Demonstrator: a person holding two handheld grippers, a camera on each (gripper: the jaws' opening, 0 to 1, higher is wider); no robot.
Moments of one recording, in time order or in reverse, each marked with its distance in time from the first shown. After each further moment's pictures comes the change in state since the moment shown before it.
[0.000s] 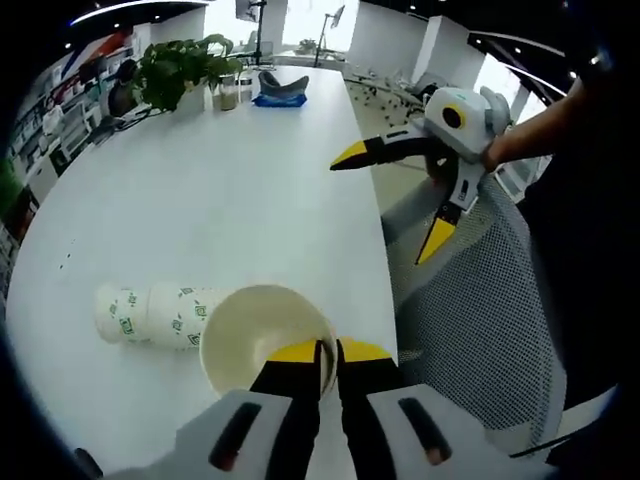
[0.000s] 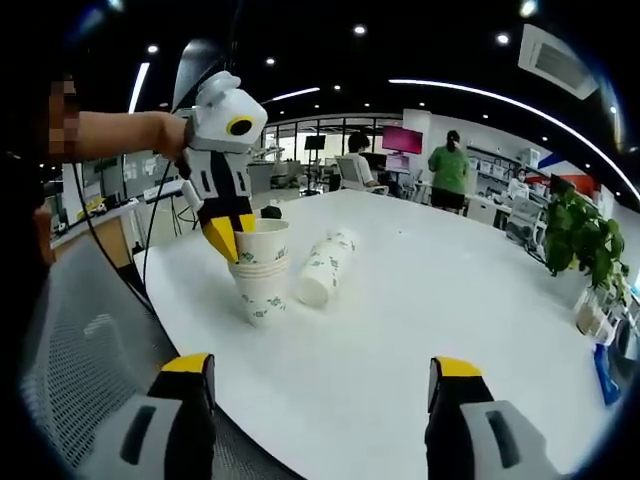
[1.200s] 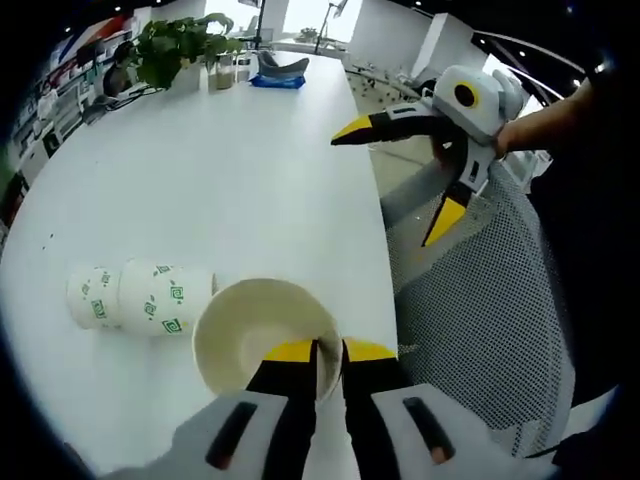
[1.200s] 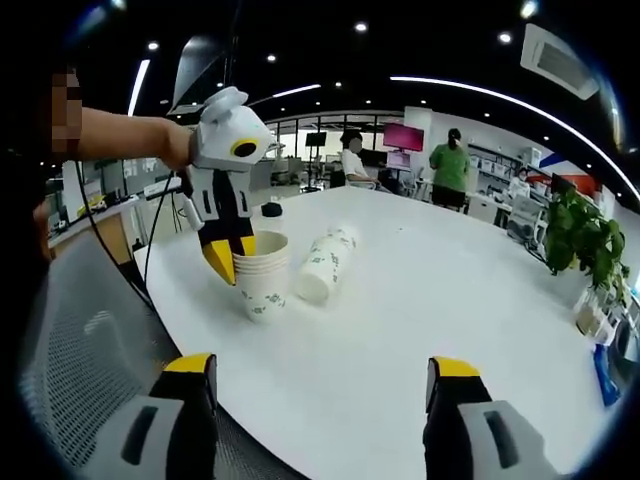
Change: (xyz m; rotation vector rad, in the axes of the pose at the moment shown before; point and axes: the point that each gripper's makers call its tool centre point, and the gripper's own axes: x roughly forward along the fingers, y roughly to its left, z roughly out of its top) left arm 0.022 -0.005 -0.017 -0.035 0.049 -0.040; right arm 0.000 0.002 -0.001 -0.004 0.013 0.002
